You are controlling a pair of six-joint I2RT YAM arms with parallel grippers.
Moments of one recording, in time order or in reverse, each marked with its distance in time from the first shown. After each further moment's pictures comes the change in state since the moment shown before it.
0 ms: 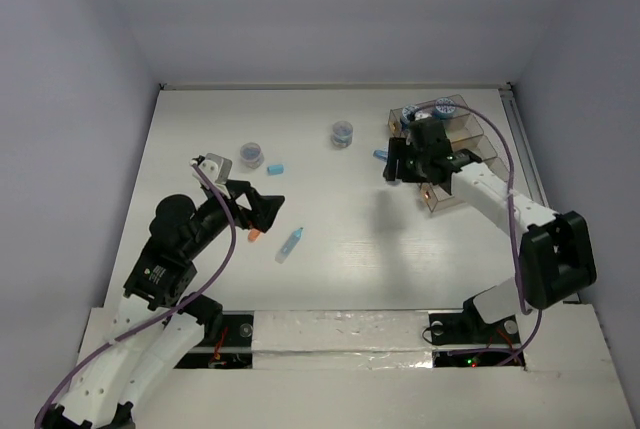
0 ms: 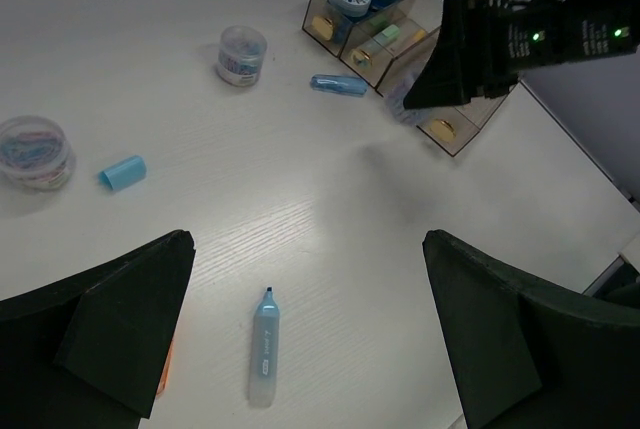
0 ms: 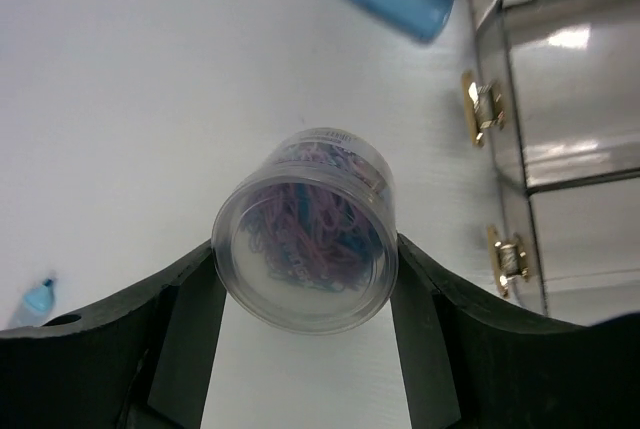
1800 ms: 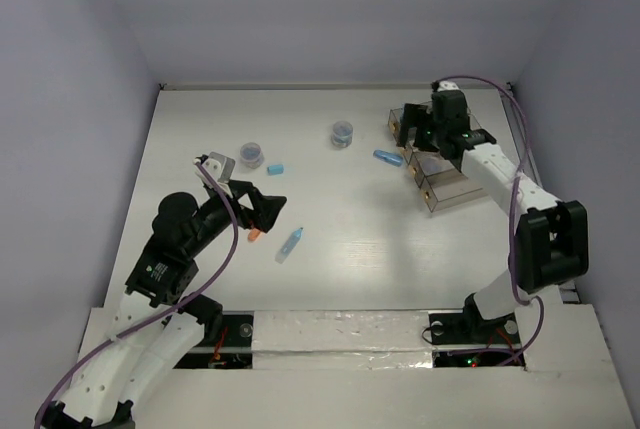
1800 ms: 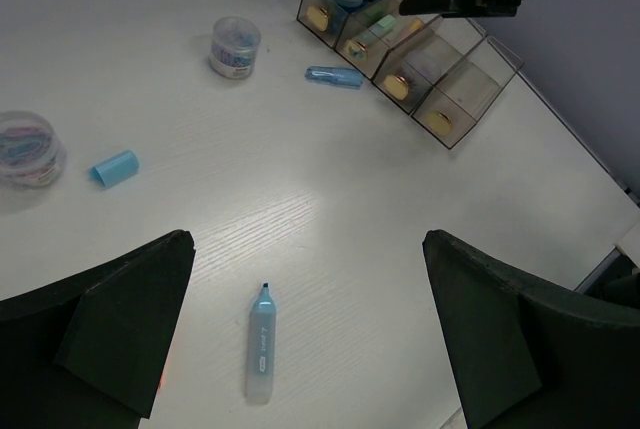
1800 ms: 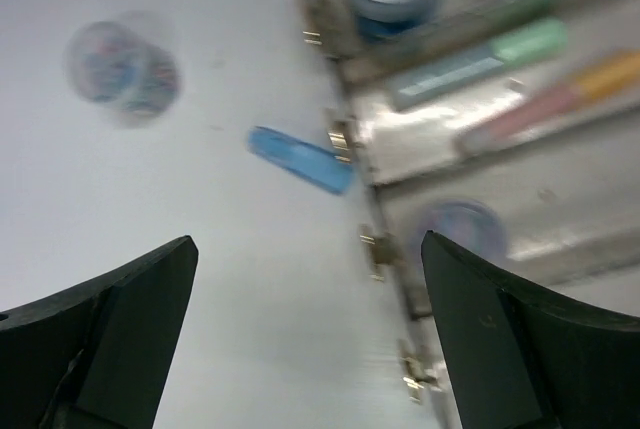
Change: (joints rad) left arm 0.001 0.019 0.000 0.001 0.018 0.000; right arm -0.171 0.059 0.150 0.100 0.024 -0.064
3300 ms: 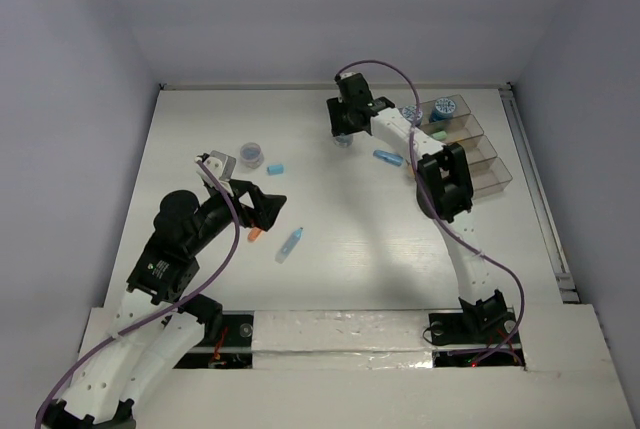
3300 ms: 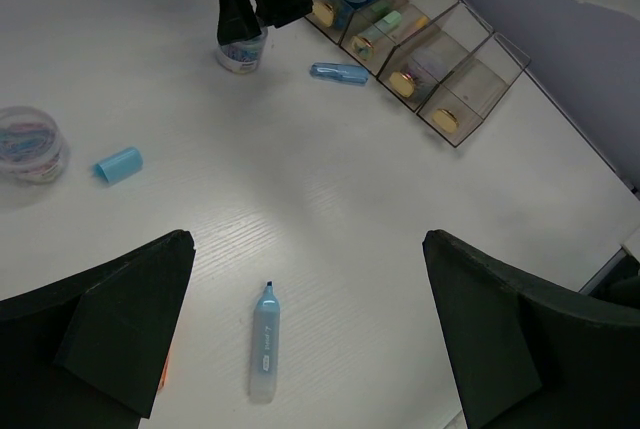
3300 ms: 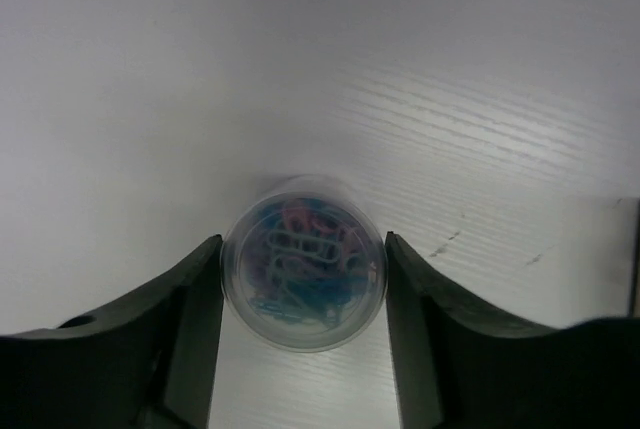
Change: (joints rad) left arm 0.008 0.016 0.000 0.003 0.002 0.004; right arm 0.263 0.891 0.975 -0.212 0.068 -0.148
